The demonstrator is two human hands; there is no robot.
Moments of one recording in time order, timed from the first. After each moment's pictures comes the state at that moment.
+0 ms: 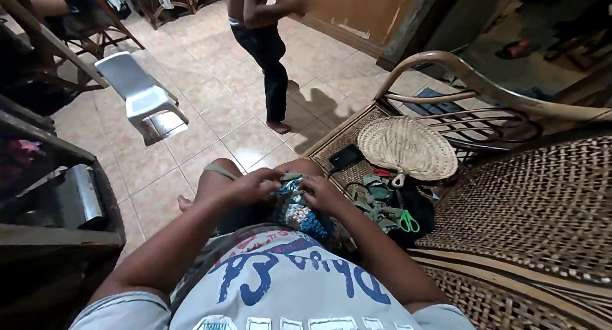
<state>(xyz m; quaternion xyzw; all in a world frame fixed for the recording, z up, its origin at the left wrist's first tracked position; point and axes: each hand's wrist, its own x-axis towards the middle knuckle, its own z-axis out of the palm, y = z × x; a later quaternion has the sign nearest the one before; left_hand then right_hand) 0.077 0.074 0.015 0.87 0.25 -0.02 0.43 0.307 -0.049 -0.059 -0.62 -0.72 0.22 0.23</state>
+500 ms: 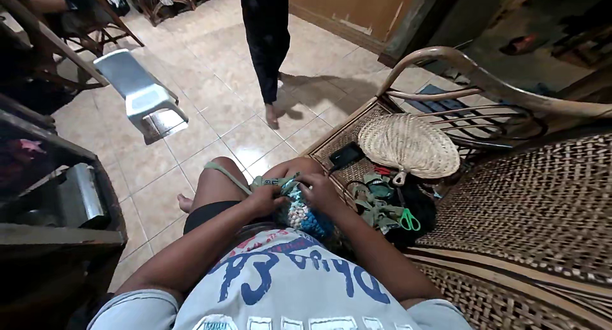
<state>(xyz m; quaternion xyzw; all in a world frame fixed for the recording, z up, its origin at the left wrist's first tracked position) 0.102 0.046 -0.024 0.84 0.34 -0.11 0.41 0.289 -0.047 -0.059 -0.65 -0.65 0.19 0.34</state>
